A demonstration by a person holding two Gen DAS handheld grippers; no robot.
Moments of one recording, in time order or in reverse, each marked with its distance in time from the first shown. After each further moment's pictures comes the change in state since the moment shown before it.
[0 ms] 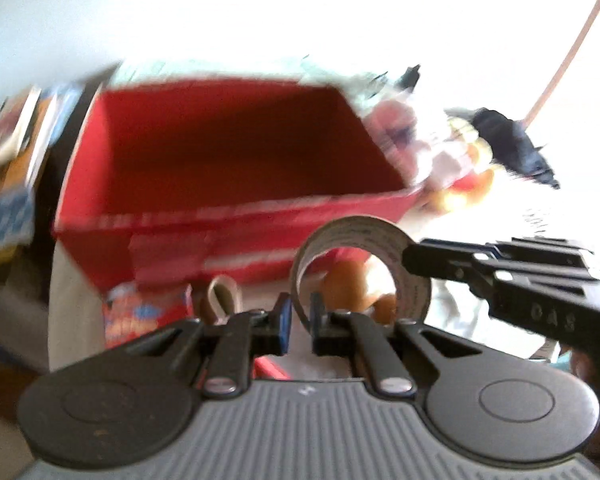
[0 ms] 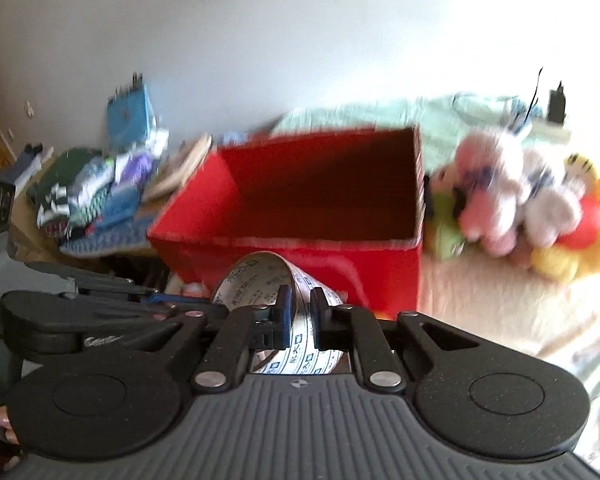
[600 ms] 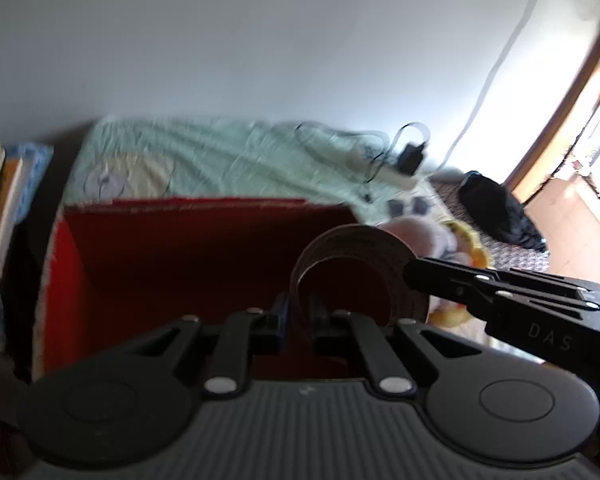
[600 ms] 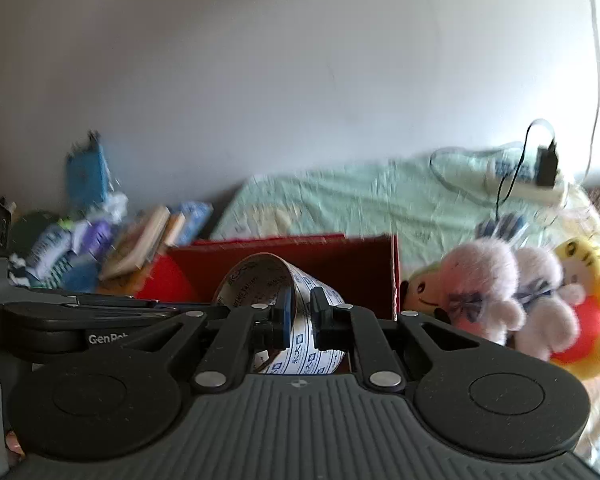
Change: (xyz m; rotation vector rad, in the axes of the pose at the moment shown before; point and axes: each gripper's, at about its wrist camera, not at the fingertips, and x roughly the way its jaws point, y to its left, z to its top) left arm 0.054 0.048 0.112 -0.074 -0.099 -0.057; right arm 0.063 -0.021 0.081 0.024 -0.071 -0.098
